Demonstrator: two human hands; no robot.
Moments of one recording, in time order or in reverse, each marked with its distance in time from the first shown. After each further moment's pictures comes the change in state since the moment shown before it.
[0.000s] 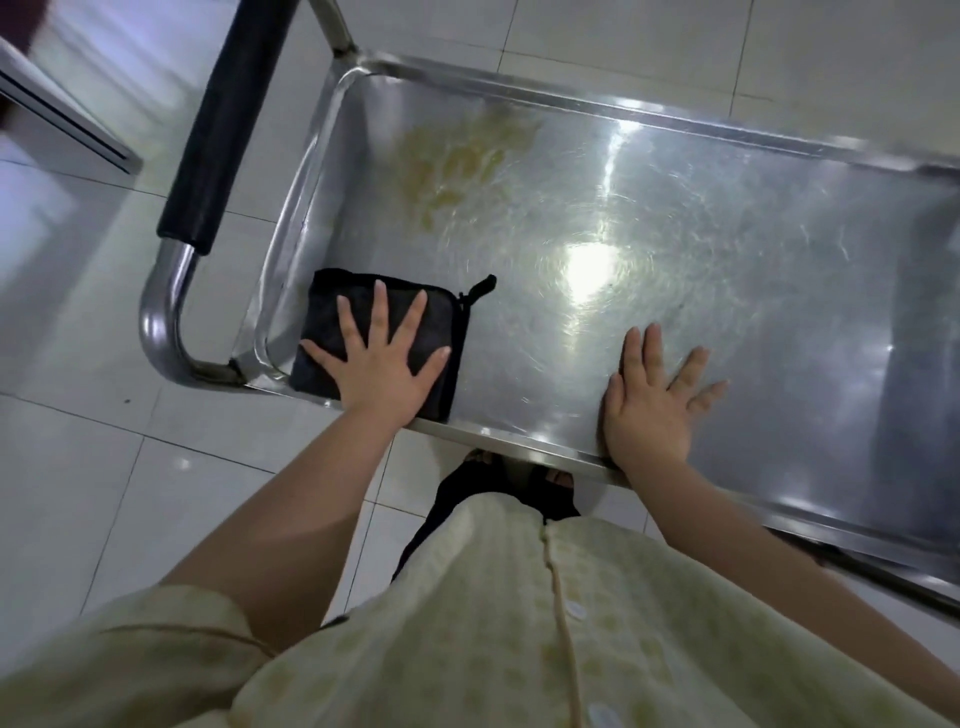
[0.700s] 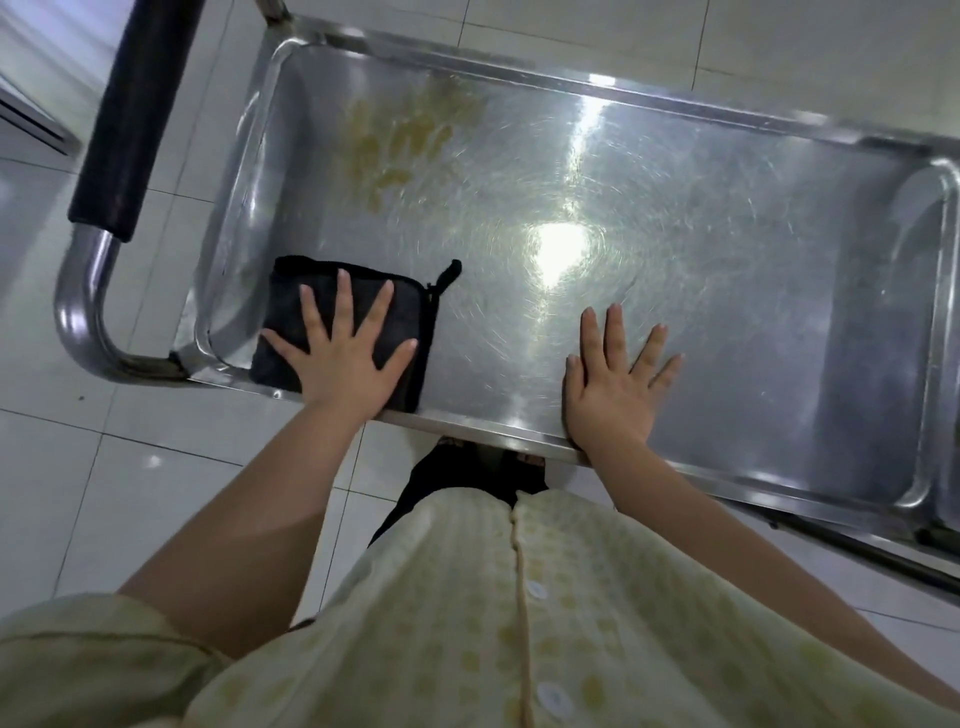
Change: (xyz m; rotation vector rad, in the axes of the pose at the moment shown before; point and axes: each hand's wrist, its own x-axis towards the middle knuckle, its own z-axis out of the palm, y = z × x) left_hand -0.013 0.016 0.006 -0.006 -0.004 0.023; right_hand -0.006 0.023 0.006 0.025 0.033 -0.001
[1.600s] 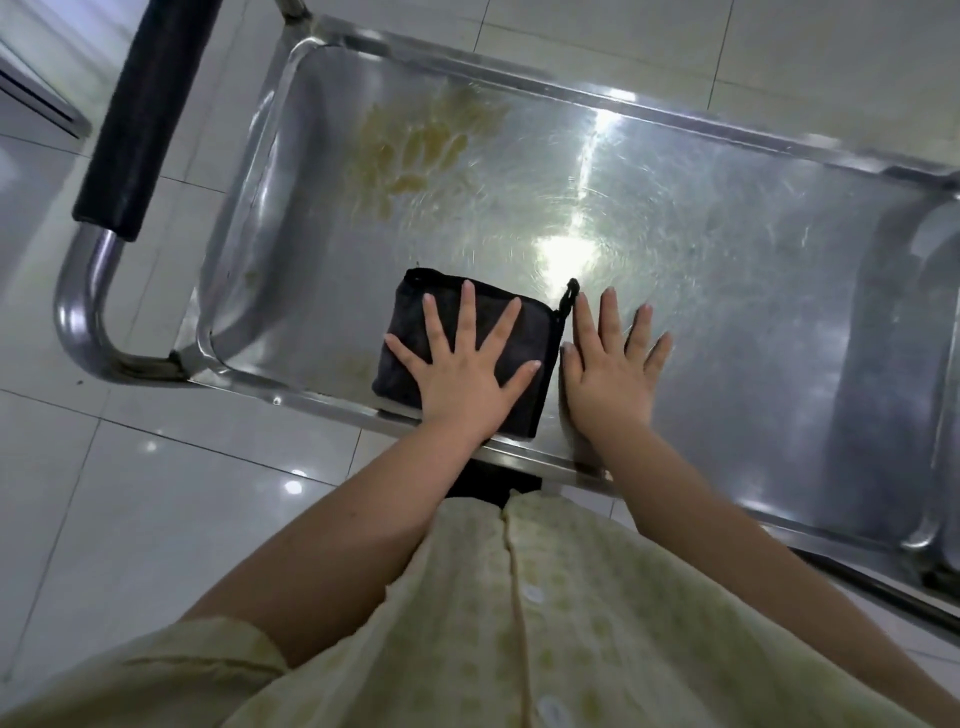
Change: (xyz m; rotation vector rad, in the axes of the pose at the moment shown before) left_hand -0.017 0.121 0.018 -0.098 0.074 0.126; right_hand 0.033 -0.014 -0.011 0.000 -0.026 -0.105
